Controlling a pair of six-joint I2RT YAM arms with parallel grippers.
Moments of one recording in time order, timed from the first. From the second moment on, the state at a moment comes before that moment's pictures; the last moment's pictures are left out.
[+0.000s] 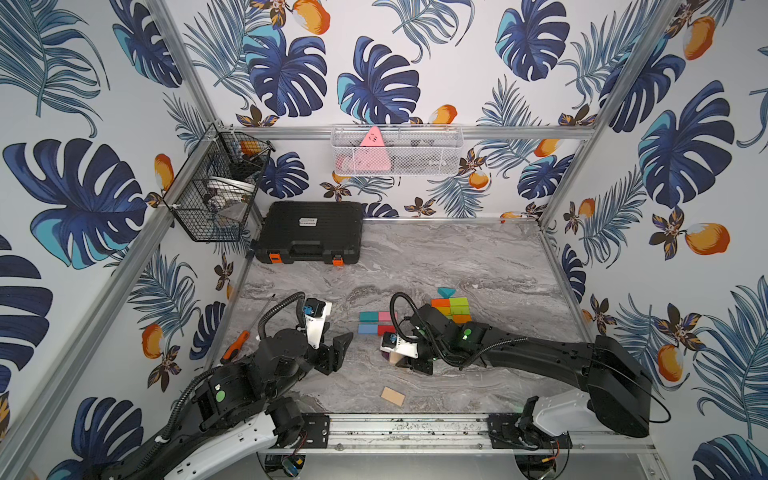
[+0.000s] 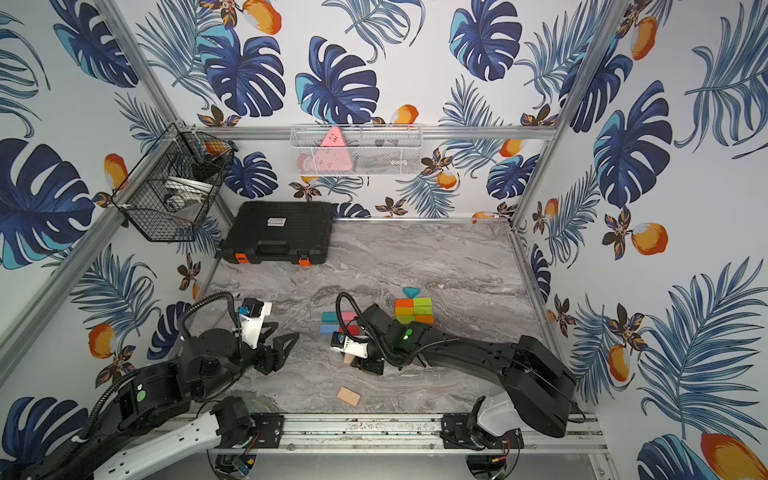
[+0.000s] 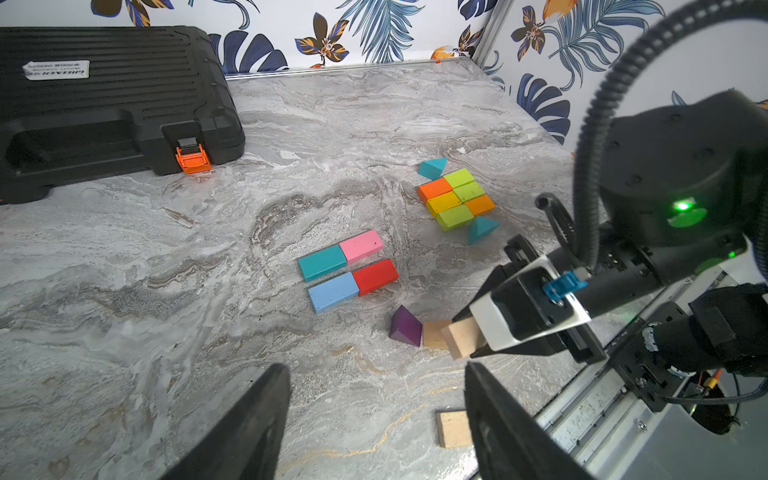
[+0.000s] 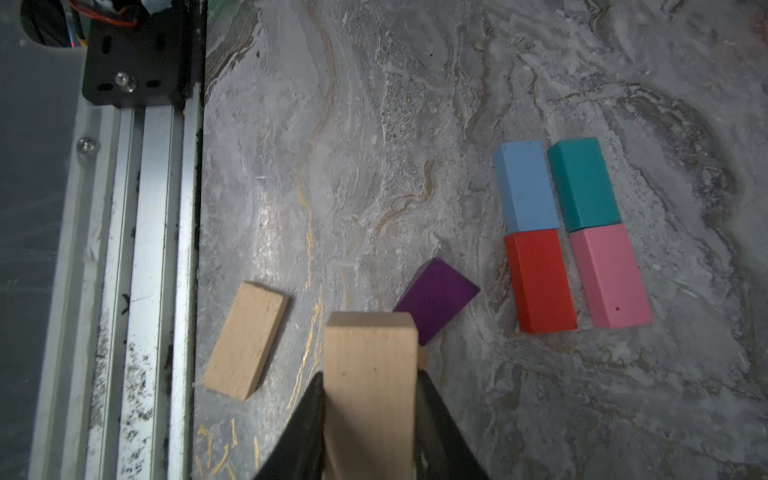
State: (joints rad) left arm -0.87 0.48 0.81 -0.83 -0.30 -0.40; right arm 1.00 1.48 0.88 -0.34 -0.25 -0.41
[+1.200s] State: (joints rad) left arm -0.87 0.48 0.81 -0.84 -0.32 -0.40; right arm 1.00 2.16 1.54 -0.58 -0.32 -0.47
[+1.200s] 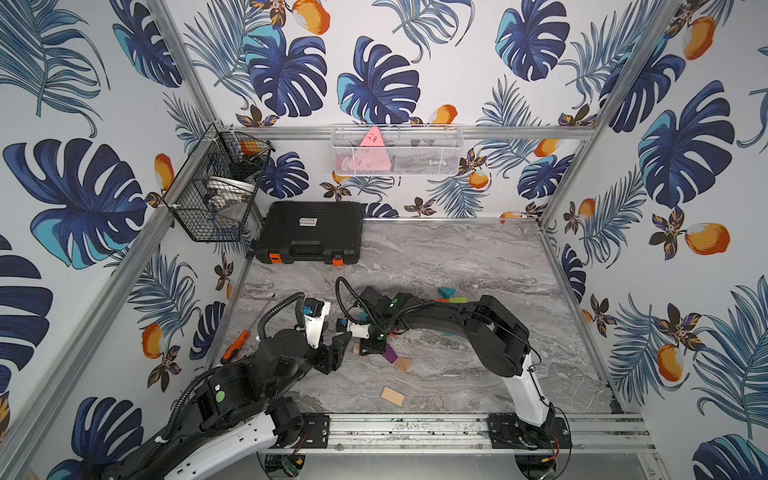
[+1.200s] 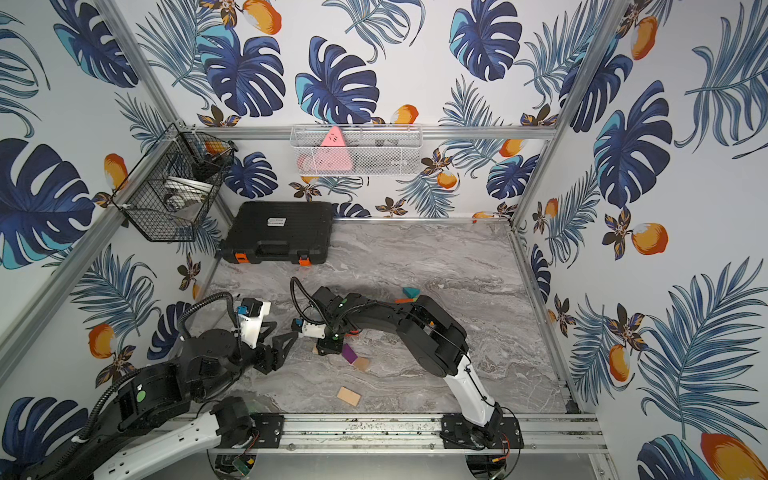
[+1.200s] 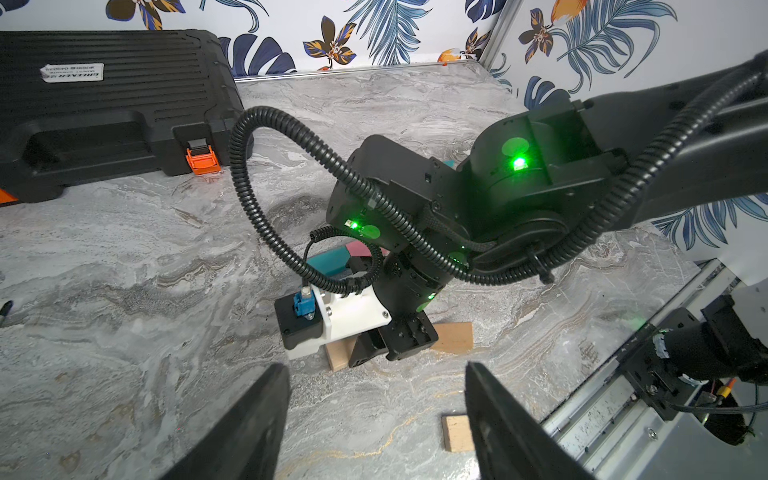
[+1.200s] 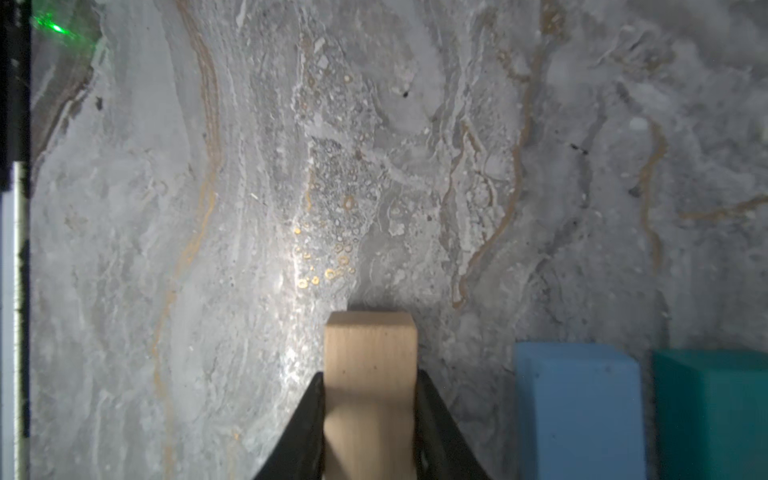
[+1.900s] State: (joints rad) left arm -0.87 0.50 0.81 -0.84 -0.32 -0.40; right arm 0.99 2.15 1.52 -0.54 -0.24 -0.49
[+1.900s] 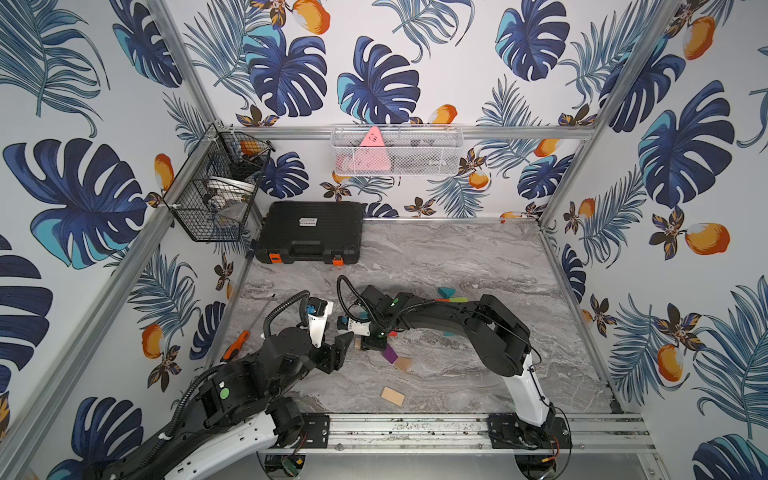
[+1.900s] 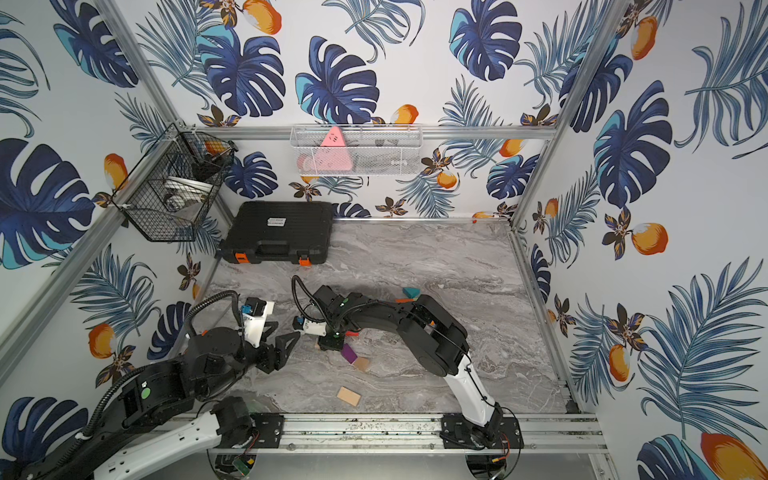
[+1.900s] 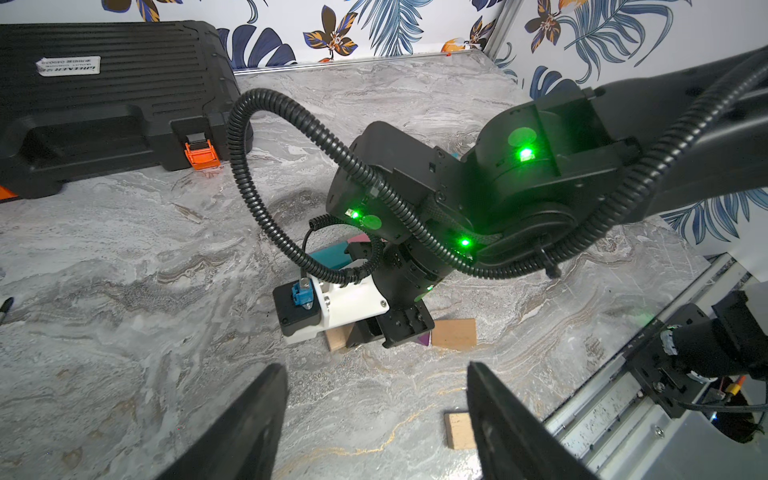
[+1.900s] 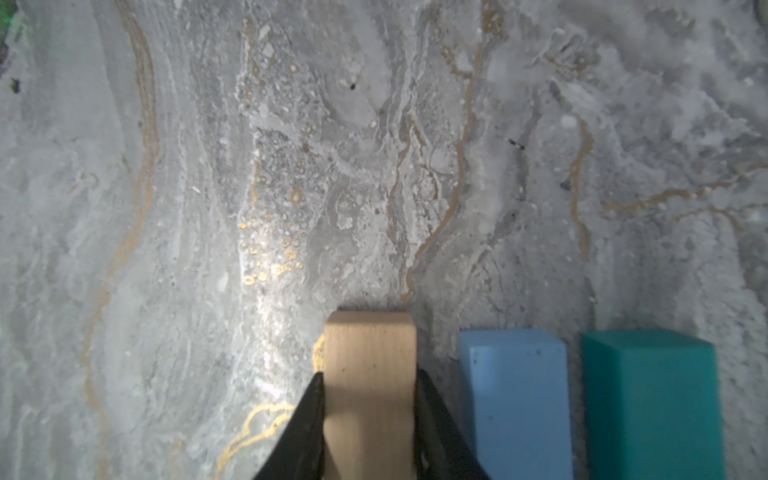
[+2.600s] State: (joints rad) left arm -0.87 0.51 0.81 -0.84 -0.32 -0.40; right arm 0.97 2.13 1.48 -0.51 -0.21 -0.50
